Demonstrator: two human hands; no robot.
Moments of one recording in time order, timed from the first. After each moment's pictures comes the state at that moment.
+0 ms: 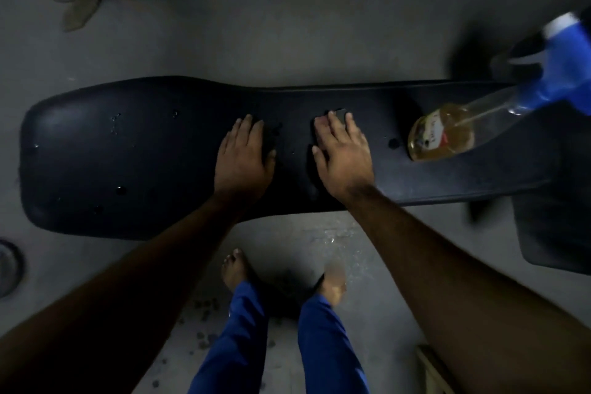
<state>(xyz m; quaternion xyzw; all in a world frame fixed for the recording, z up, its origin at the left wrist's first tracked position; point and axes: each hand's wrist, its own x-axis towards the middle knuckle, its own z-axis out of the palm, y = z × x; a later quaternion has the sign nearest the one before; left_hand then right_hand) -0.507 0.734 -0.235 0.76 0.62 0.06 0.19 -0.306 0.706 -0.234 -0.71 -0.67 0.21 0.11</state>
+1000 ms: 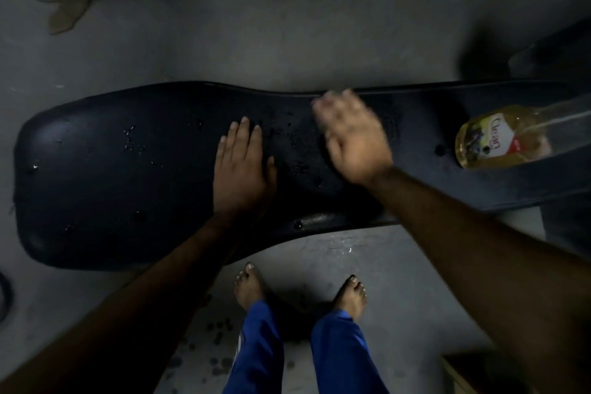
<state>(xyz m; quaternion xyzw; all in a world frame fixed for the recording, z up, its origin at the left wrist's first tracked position) -0.568 0.754 -0.257 0.76 0.61 0.10 0.18 -0.339 0.769 -0.262 -0.65 -0.75 0.12 0.08</state>
